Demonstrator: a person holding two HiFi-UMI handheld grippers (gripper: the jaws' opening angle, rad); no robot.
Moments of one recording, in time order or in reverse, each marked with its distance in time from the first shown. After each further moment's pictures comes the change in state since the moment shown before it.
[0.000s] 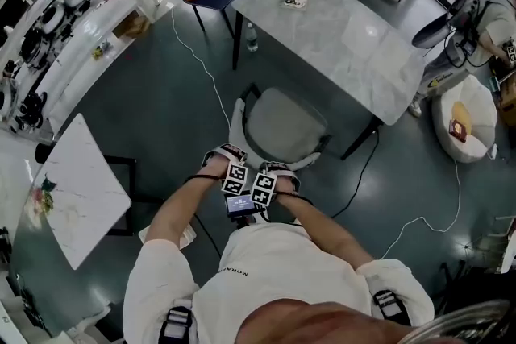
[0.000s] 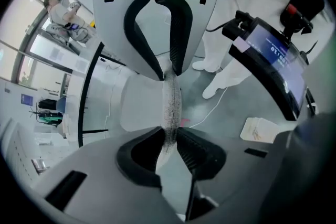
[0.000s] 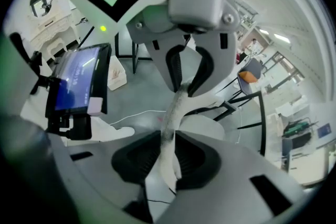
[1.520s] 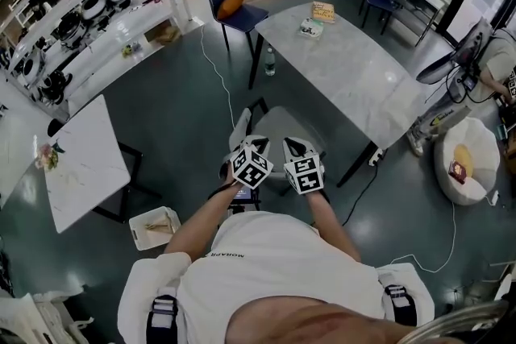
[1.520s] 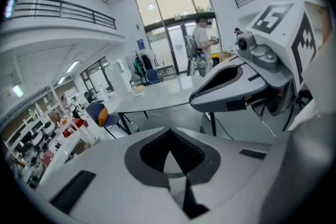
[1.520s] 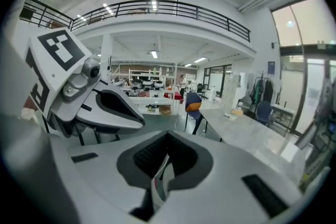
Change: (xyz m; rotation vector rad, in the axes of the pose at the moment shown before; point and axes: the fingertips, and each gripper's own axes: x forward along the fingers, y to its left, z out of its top) left arm -0.251 0.141 0.088 -1.235 -0.363 0.544; right arm -0.280 -0.131 -0.043 0.680 -0.711 -0.296
